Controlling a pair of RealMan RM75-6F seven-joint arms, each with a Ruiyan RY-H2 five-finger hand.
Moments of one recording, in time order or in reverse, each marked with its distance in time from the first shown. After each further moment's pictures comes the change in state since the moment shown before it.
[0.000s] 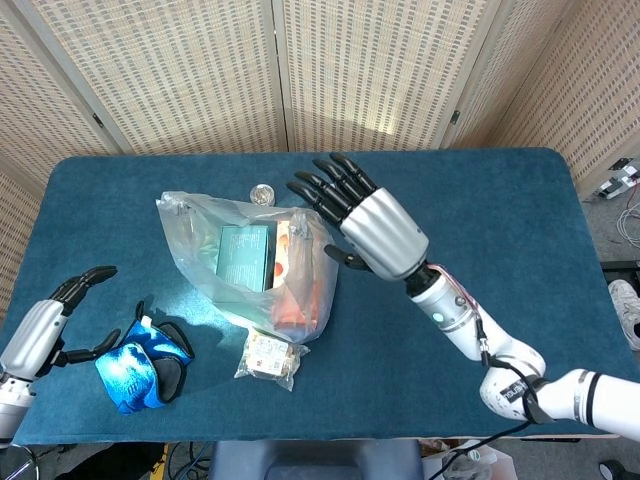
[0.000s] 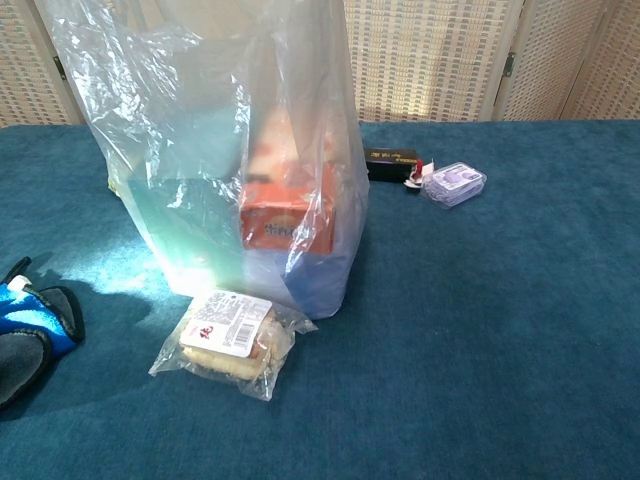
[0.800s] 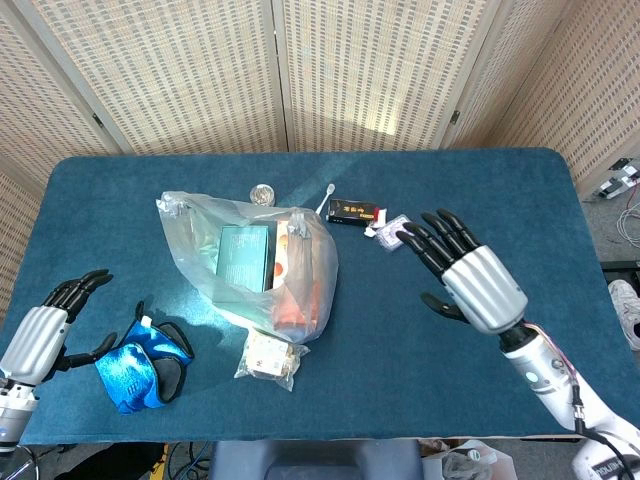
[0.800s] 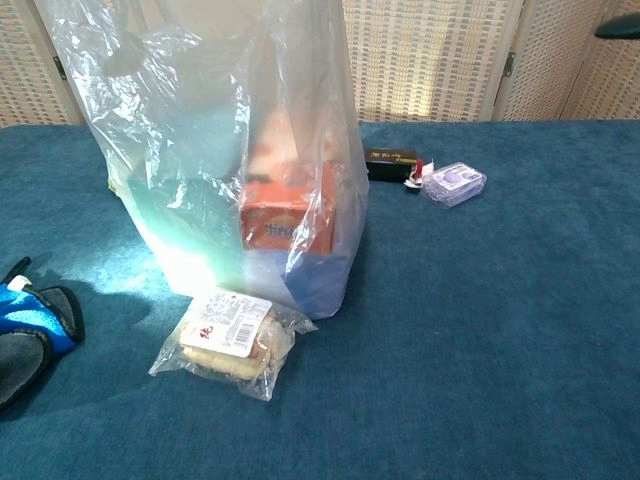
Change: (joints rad) left arm 0.036 -0.087 0.006 0.066 -0.002 0.038 0.231; right arm -0.358 0.225 -0.192 -0.140 -0.168 0.147 0.048
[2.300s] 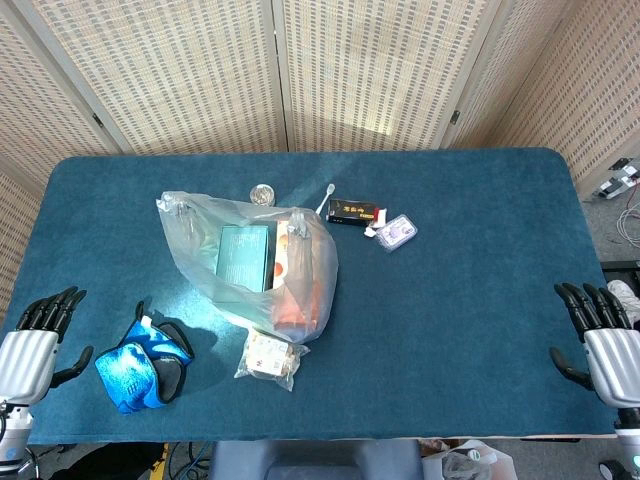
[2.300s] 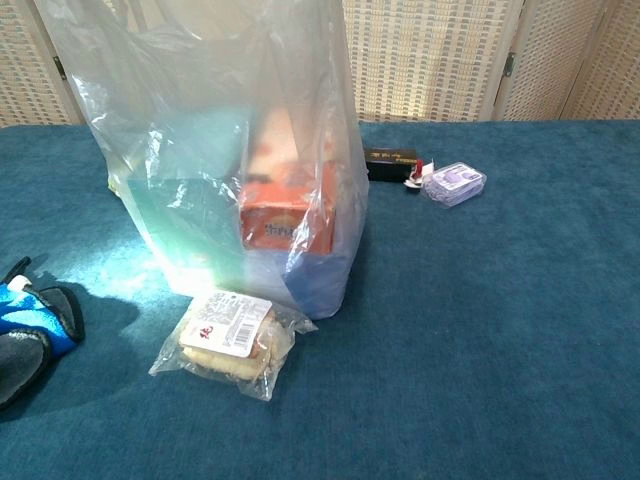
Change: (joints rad) left arm 0.097 -0.160 0.031 0.122 -0.062 0.107 0.405; right arm -0.431 0.031 -0.230 0.124 0.122 0.251 0.066
